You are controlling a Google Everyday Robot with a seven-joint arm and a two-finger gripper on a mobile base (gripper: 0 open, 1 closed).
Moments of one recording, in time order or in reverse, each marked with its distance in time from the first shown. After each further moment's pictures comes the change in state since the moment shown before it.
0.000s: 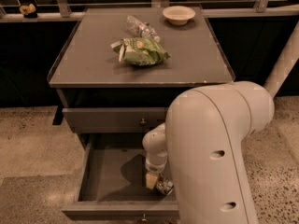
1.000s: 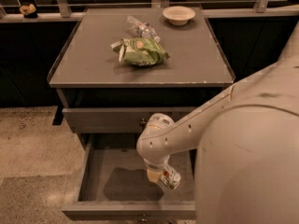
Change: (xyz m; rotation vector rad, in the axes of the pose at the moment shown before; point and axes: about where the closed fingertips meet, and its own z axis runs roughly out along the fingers) arm 0.008 0.032 -0.131 0.256 0.043 -0.008
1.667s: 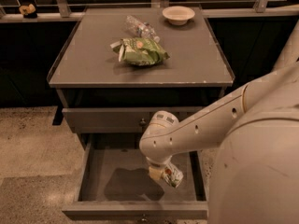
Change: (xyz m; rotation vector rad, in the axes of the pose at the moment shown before) arm 0.006 -0.008 -0.018 0.034 -0.016 0.029
